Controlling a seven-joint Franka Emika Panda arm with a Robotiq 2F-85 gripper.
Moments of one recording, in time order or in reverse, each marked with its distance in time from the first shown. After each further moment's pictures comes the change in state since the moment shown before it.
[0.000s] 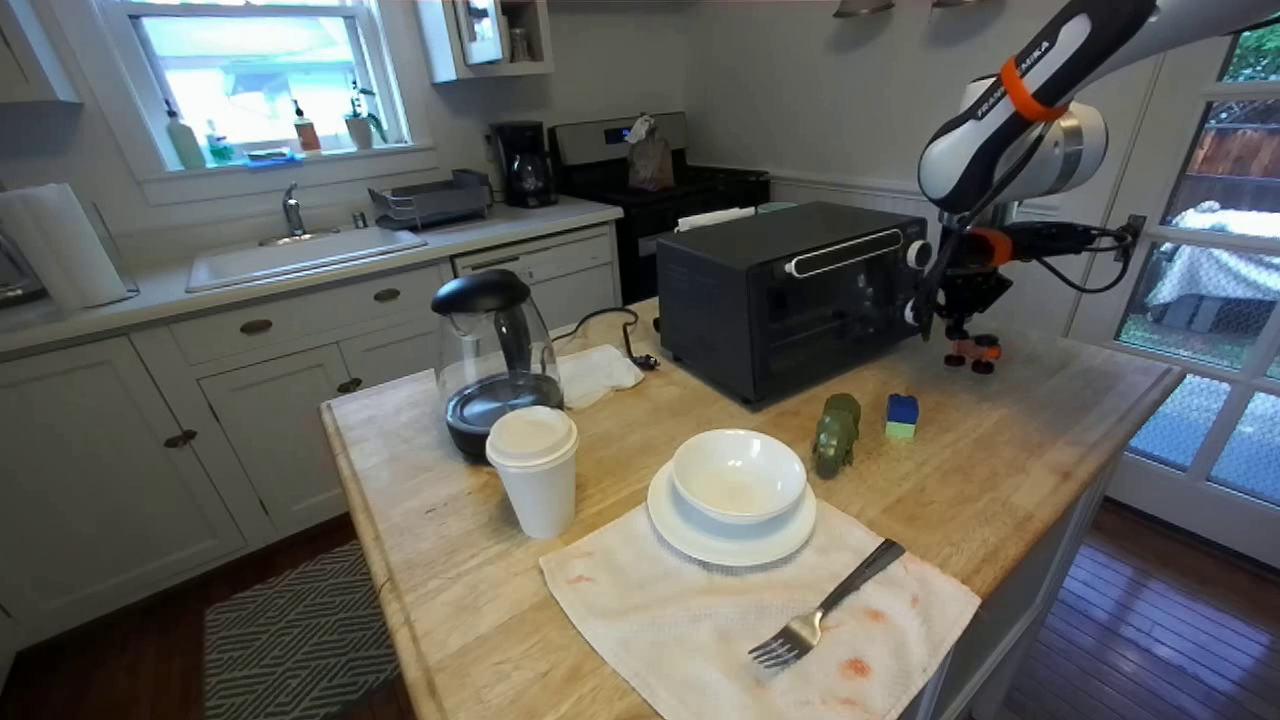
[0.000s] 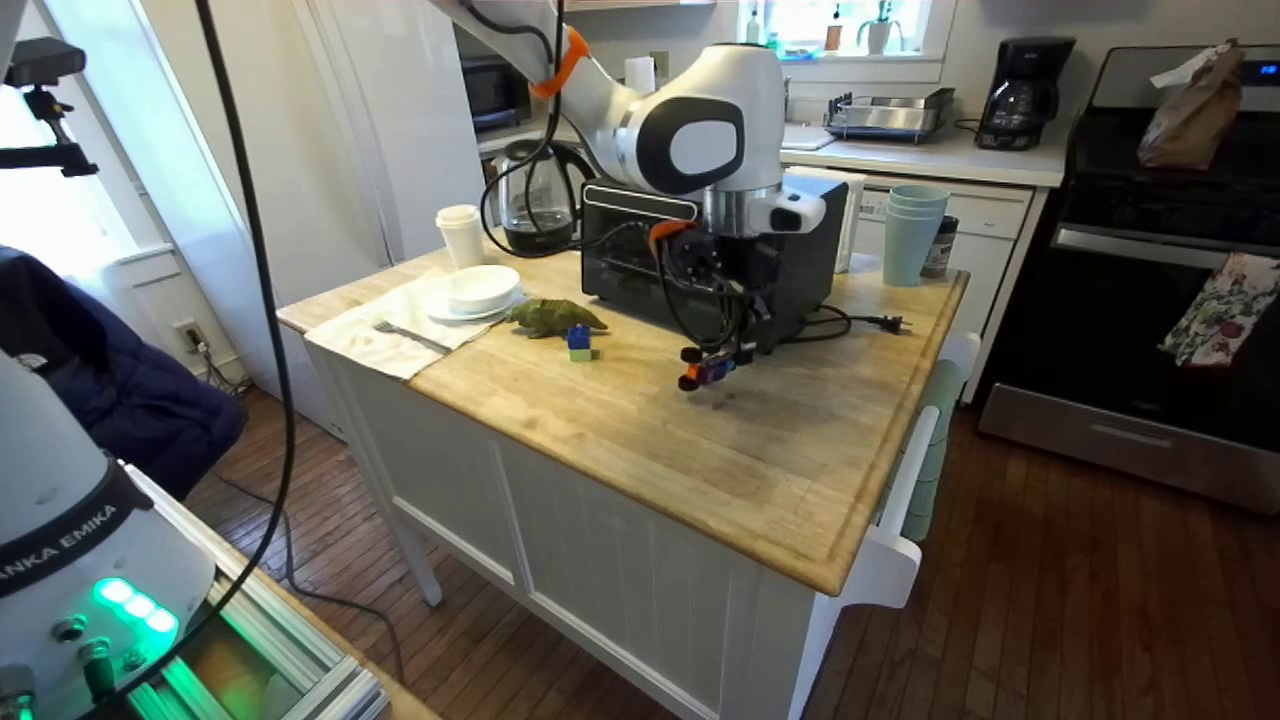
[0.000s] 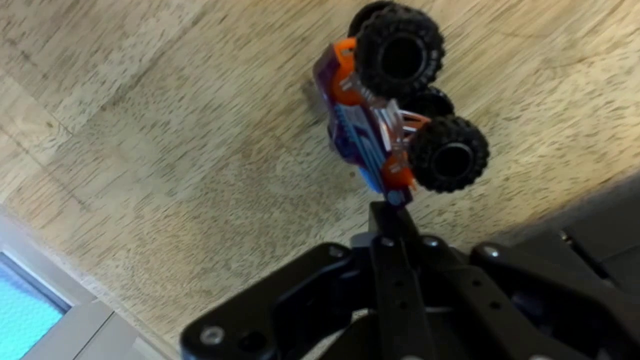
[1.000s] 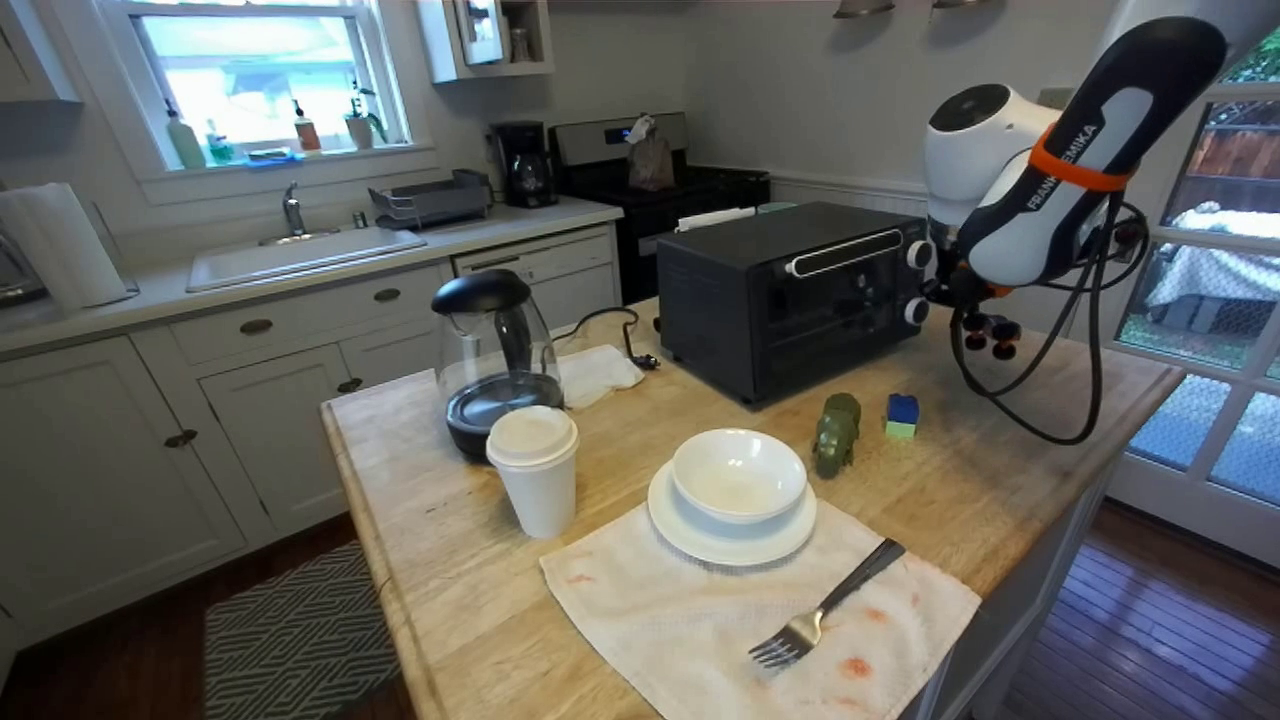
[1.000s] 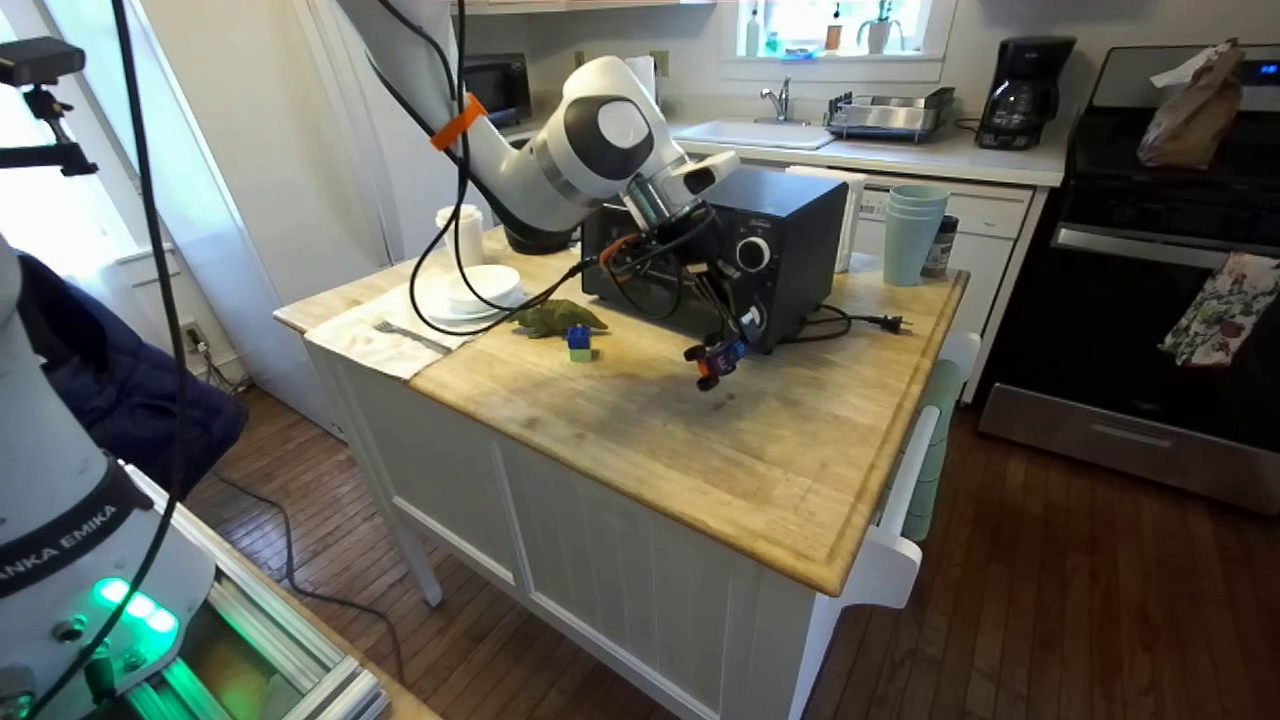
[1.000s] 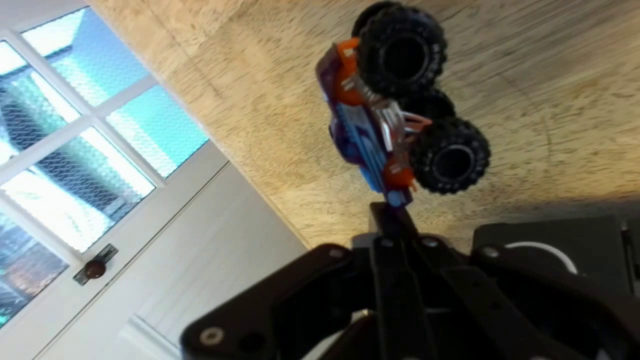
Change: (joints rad) arm 0.544 -0.011 -0.499 -0.293 -0.502 0.370 0.506
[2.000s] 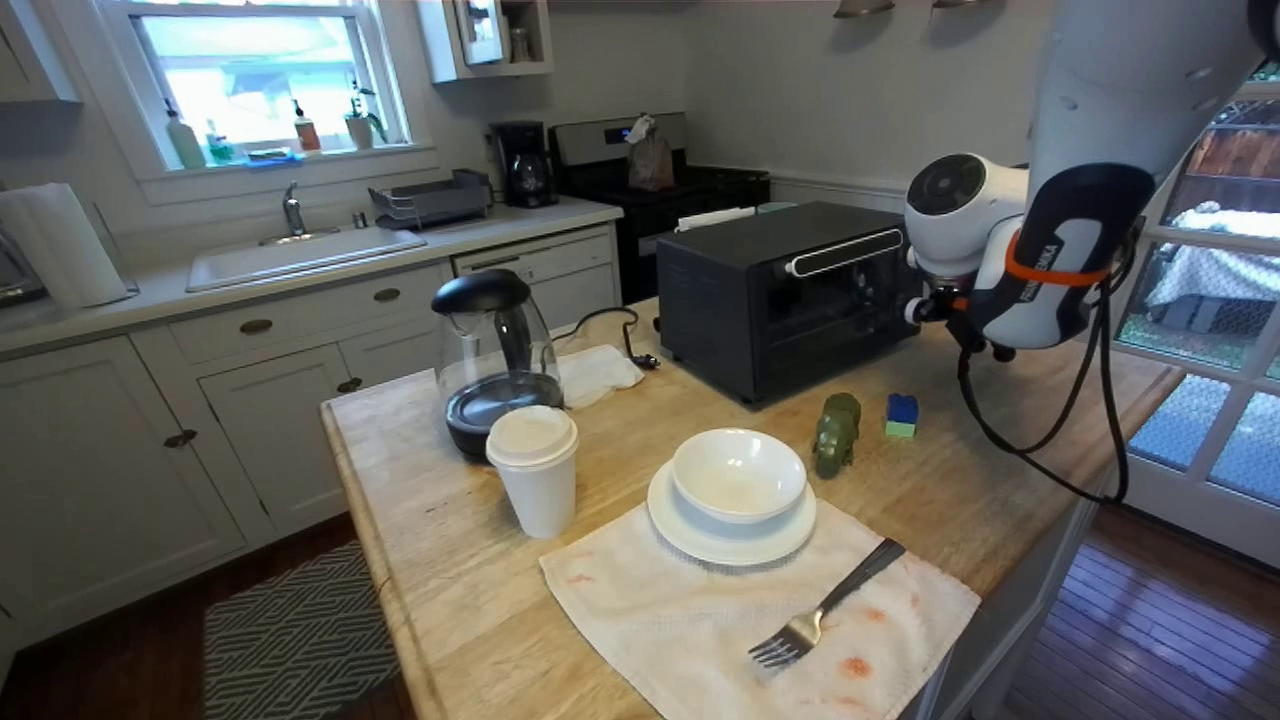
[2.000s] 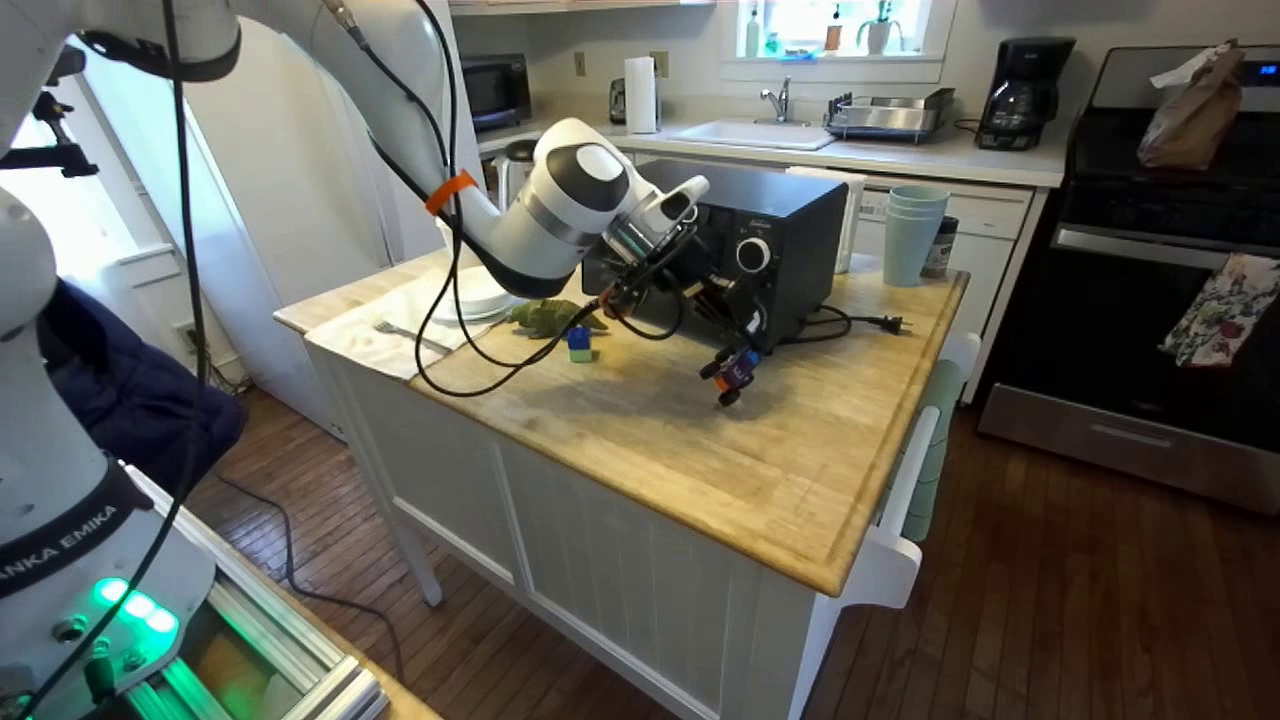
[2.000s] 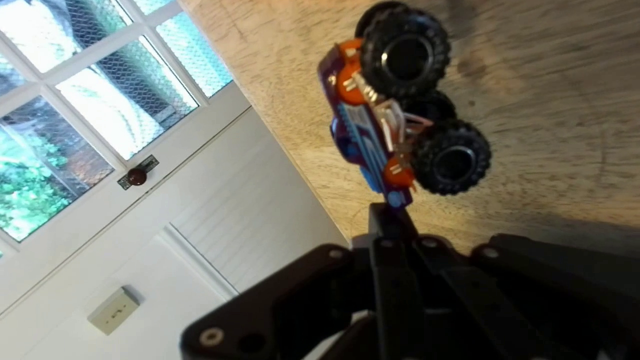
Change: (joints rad) arm 0.258 0.297 -0.254 -0.042 0.024 0.201 0.093
